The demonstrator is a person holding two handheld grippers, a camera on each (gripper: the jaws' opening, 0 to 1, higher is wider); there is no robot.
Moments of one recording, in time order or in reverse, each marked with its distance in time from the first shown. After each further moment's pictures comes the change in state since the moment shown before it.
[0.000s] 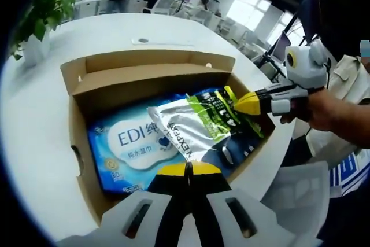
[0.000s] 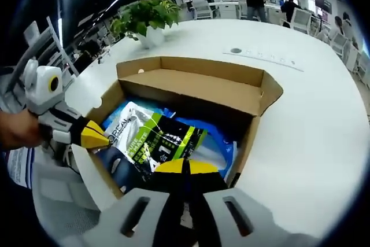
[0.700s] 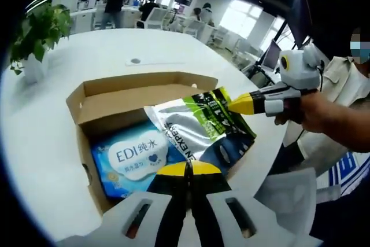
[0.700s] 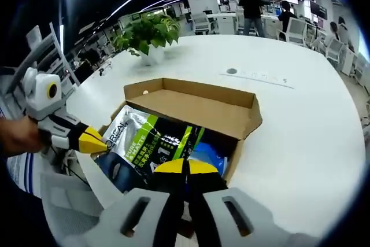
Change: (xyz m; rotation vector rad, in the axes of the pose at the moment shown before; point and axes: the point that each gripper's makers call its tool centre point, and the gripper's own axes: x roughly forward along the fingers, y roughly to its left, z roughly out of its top) left arm -0.027 -0.032 0.030 0.043 -0.073 -0.030; right arm -0.046 0.001 0.033 -0.010 -0.089 -0.021
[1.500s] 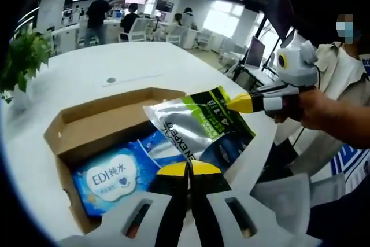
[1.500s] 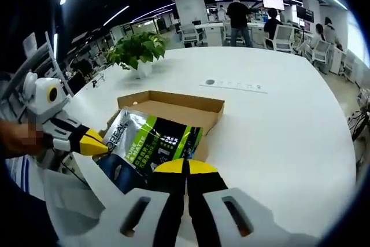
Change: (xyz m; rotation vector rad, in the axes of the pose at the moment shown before) left arm 0.022 -0.063 0.026 0.118 -0.030 -0.059; right arm -0.063 -0.043 -0.004 0.035 -0.070 -0.073
